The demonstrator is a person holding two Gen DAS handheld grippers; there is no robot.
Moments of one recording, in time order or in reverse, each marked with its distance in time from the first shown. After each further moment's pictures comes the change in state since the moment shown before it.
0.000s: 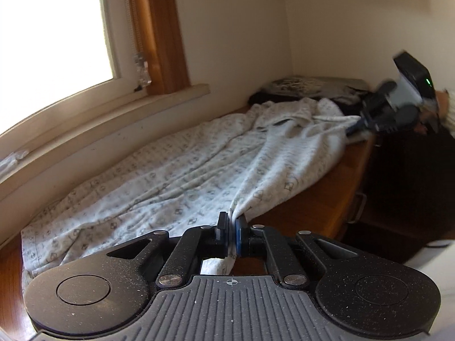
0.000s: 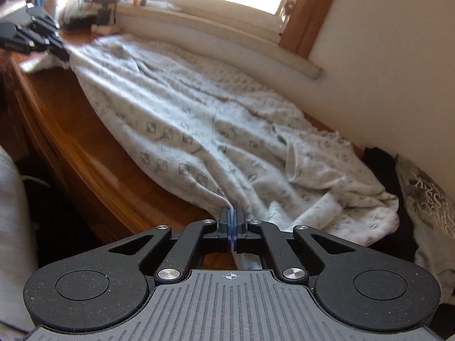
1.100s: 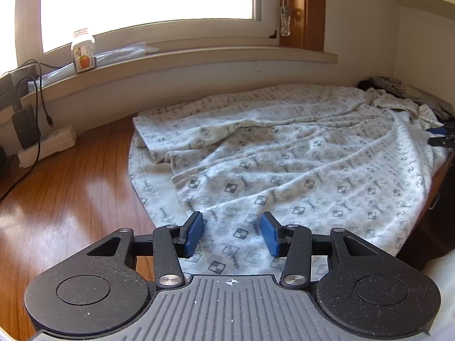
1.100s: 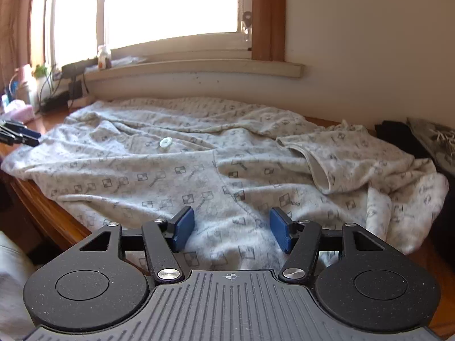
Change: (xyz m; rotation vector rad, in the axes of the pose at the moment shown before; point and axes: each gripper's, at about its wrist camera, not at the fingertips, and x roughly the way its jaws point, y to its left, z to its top) left arm -0.045 0.128 -0.093 -0.341 0.115 0.265; right arm 0.055 0.007 -0.010 0.362 -0.160 0.066
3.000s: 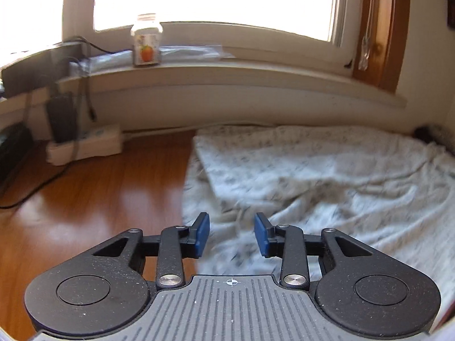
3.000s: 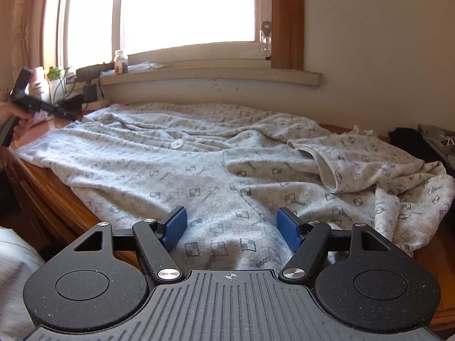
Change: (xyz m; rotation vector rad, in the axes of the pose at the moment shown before) left arm 0.031 0.063 0.048 -0.219 -0.007 0.095; right arm 0.000 0.009 -0.013 -0.038 -0.052 0.048
